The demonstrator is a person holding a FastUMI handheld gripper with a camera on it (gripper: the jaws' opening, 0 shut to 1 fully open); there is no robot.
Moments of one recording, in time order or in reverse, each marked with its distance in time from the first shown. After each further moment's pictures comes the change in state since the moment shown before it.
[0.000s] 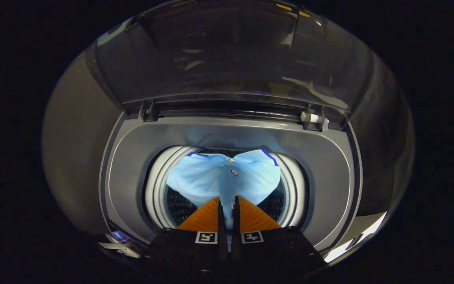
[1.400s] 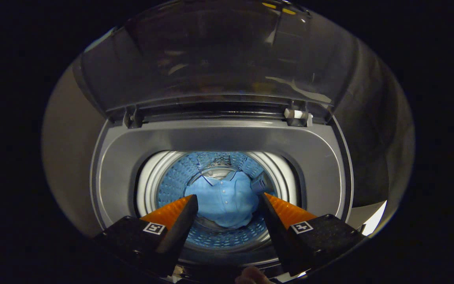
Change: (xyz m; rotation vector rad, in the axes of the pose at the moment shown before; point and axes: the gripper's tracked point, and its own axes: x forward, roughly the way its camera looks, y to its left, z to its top) arm -0.009 -0.019 0.002 0.101 -0.022 -0.127
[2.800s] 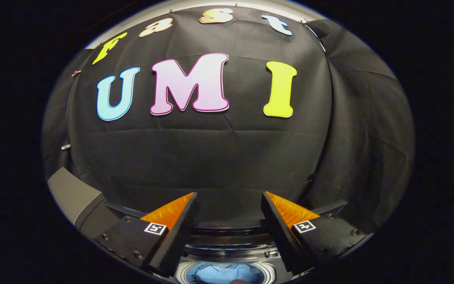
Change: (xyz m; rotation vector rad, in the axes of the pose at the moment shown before) arm -0.150 0.030 0.279 0.002 -0.751 0.059
